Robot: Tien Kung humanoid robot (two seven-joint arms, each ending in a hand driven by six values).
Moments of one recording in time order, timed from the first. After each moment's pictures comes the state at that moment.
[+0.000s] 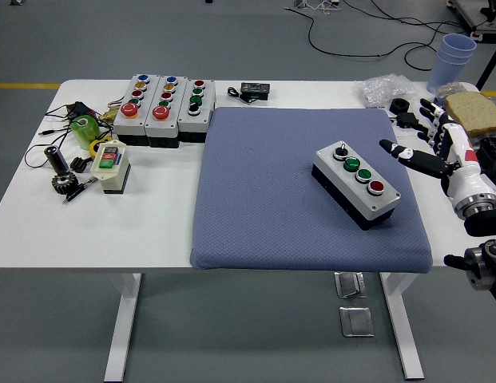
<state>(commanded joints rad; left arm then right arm) -0.13 0.01 -1.23 -0.18 1.89 -0.01 0.30 0.42 -0.34 1.03 1.41 -1.23 -0.37 -0.18</state>
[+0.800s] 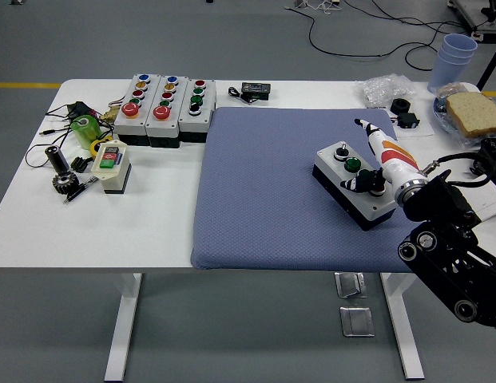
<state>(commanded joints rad) -0.14 0.01 -1.23 -0.18 1.87 -0.01 0.30 0.57 -0.20 0.91 1.25 -1.78 -0.25 -0.45</state>
